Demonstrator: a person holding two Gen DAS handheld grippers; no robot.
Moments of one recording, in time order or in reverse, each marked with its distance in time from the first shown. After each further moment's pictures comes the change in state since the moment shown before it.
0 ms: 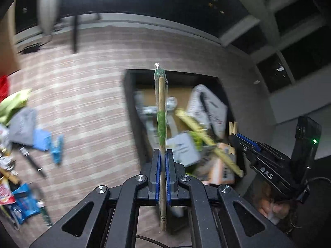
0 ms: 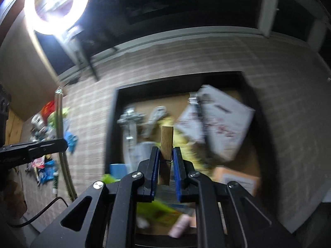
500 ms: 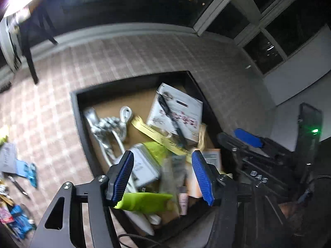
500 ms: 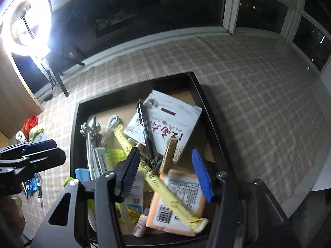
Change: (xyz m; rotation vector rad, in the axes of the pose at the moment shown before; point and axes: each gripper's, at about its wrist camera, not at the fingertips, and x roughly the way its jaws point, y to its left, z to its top) left arm 0.028 -0.094 0.005 0.174 -0.029 0.061; right arm -0.020 -0.060 -0.005 0.085 -0.053 -0.111
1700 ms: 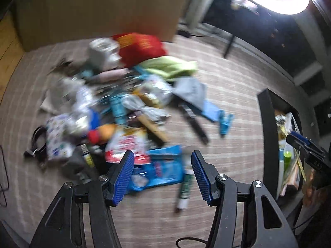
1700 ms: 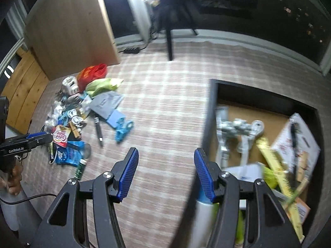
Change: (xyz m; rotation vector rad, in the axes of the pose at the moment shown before) left arm -0.129 0.314 -0.171 -0.502 -0.101 0.364; right arm 0.053 0.236 -0.038 -0.403 0.100 0.313
